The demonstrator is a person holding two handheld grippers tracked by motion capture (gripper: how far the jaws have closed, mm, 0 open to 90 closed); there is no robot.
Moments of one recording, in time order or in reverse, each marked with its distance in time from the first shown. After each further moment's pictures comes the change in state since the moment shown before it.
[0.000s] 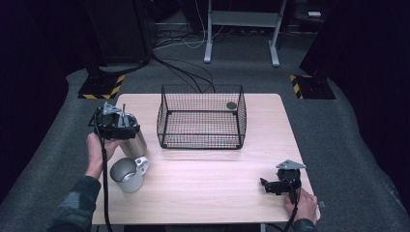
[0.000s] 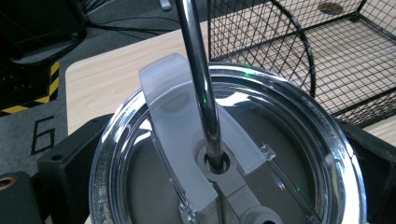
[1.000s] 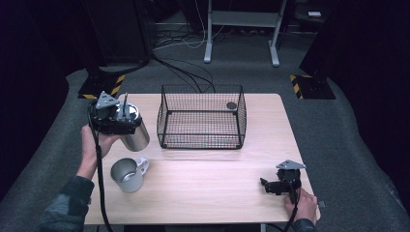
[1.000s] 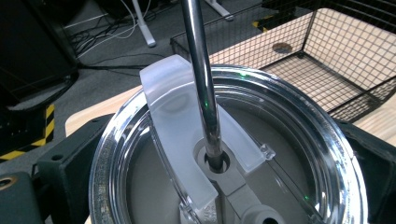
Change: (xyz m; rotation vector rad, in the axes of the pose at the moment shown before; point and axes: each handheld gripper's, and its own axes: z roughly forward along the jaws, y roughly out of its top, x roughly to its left) left arm -0.027 0.041 -0.054 -0.104 -0.058 0.094; right arm 0.000 0.000 0.000 0.000 0.000 0.000
